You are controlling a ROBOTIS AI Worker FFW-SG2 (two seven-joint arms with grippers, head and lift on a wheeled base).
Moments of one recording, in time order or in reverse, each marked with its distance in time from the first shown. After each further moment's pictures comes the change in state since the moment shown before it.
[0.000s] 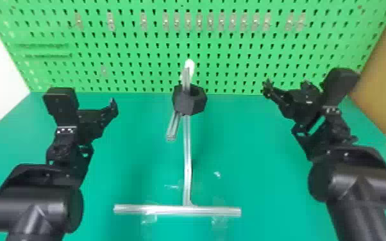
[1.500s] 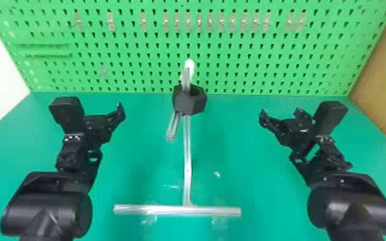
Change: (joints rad) left arm -0.004 -0.010 -0.025 0.094 0.062 -0.124 -0.009; right arm 0.057 -0.041 0.020 0.133 -0.004 -0.097 0.079
